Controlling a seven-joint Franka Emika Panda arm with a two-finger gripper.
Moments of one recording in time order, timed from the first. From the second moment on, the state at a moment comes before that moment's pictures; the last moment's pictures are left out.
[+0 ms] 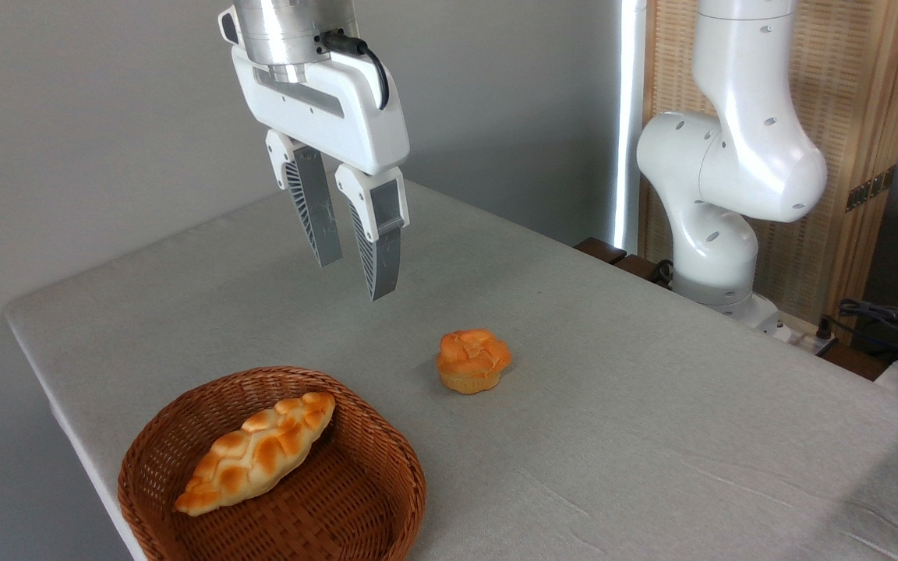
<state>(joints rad) -0.01 -0.04 -0.05 -1.64 -0.02 1.62 0.72</state>
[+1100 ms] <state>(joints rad) -0.02 0.03 -0.06 -1.64 -0.04 1.77 0.64</state>
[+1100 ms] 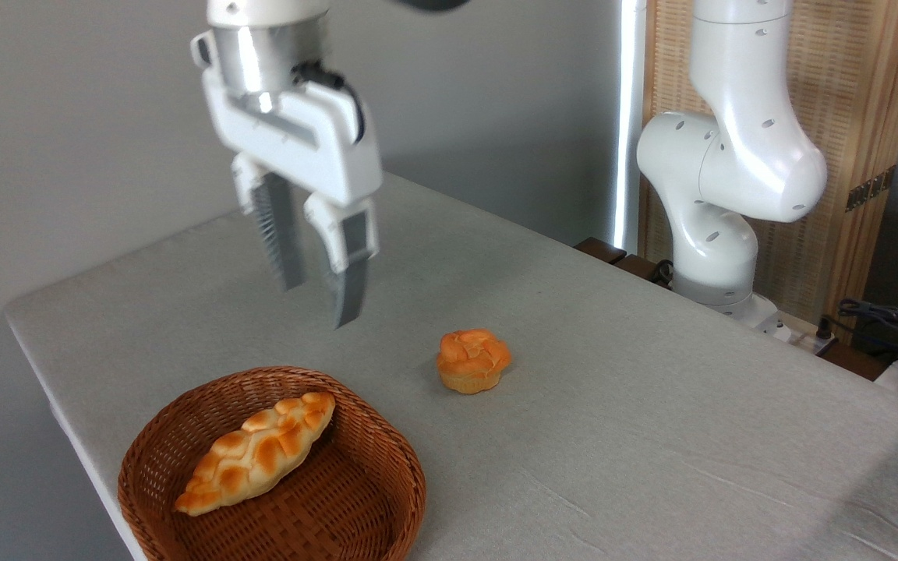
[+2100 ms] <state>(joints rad) -0.03 0.22 -0.13 -1.81 -0.01 2.19 0.56</state>
